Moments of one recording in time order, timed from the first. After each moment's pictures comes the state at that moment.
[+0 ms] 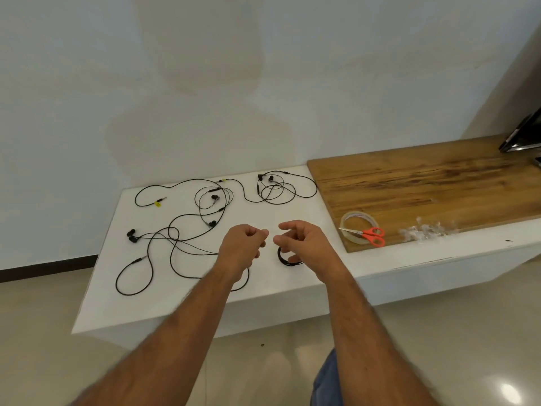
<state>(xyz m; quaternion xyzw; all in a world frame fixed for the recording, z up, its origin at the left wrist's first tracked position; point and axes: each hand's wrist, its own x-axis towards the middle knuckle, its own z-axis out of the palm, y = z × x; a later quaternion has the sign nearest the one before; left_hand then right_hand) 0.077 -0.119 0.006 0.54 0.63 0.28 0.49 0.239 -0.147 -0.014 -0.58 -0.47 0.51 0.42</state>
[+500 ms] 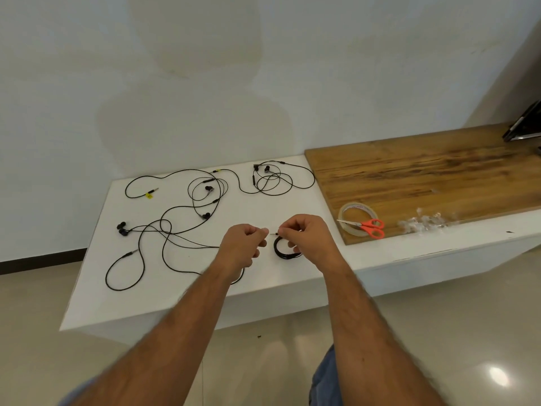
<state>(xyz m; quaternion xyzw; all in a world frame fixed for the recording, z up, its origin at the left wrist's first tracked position) 0.084 -0.118 -0.011 0.51 0.63 0.26 0.53 0.245 -0.137 -0.026 -0.63 -0.48 0.44 0.41</state>
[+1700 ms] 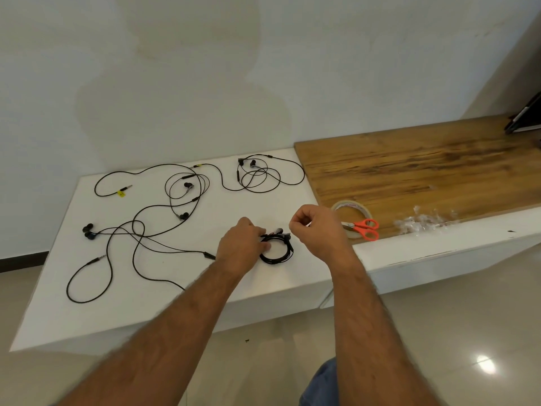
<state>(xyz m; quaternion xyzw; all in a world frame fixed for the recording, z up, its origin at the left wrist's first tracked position) 0.121 -0.080 -0.070 0.76 0.60 0.06 0.23 0.289 -0.120 -0.032 -0.70 -0.56 0.30 0.34</state>
